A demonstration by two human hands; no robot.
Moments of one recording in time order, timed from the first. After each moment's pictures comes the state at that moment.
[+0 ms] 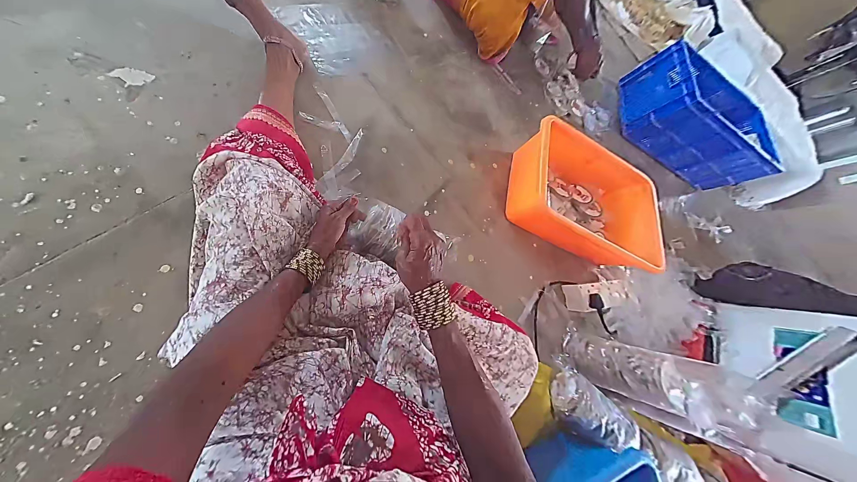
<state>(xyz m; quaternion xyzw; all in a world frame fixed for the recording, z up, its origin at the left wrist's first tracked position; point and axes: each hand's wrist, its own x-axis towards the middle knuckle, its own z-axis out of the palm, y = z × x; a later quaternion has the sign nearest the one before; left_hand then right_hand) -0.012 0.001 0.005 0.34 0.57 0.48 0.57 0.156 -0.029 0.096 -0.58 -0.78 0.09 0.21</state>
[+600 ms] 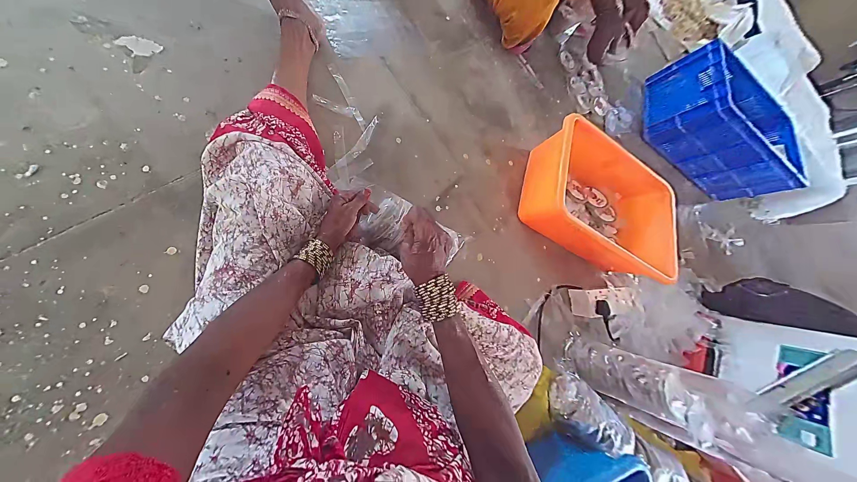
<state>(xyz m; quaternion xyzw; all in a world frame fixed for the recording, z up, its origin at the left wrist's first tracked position) -0.014 0.004 0.000 0.35 0.56 0.49 0.57 0.145 -0.023 0.093 -0.57 -0.80 0.10 0.16</state>
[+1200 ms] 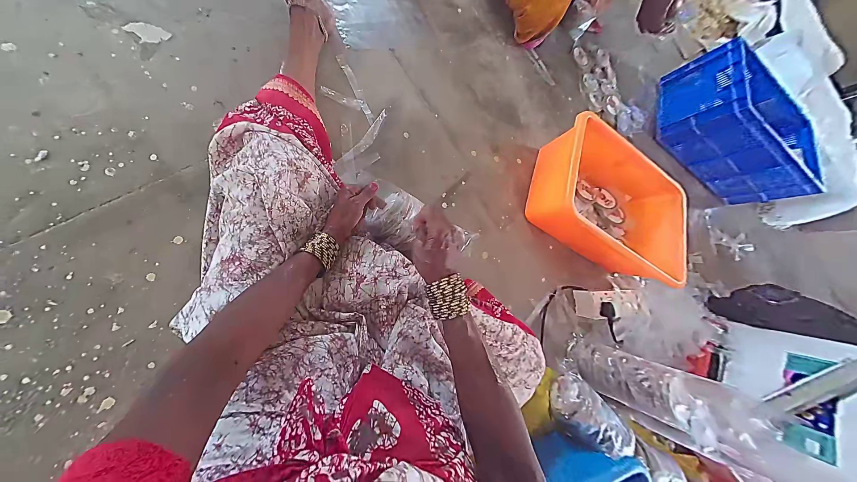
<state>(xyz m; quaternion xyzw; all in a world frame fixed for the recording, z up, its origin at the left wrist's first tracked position) -0.014 0.006 -0.005 0.35 0.55 0.50 0.58 0.158 -0.022 0.092 -0.59 -0.79 0.11 0.14</state>
